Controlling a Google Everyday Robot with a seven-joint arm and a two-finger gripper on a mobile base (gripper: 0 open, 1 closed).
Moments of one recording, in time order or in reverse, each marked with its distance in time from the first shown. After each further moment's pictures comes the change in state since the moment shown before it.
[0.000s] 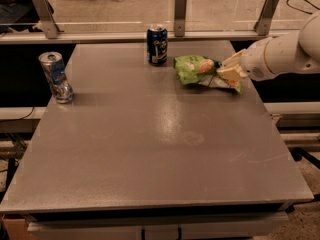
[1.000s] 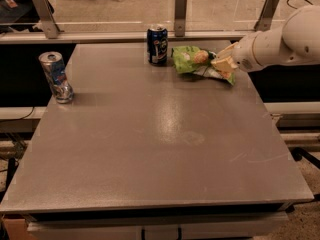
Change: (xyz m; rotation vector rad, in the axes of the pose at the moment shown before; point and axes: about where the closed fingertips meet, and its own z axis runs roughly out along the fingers) arm -0.014 -0.032 0.038 0.035 -0.026 0.011
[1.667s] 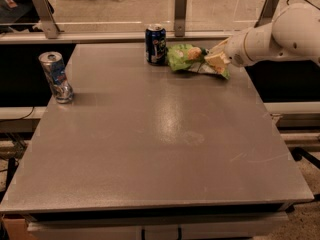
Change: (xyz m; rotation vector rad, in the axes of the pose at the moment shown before) arm -0.019 -0.009 0.021 0.009 -0.031 -0.005
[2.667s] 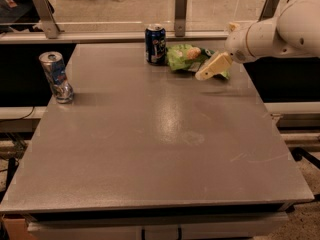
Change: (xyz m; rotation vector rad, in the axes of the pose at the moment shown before) arm -0.024 0.005 -0.015 0.003 -0.045 -0.054
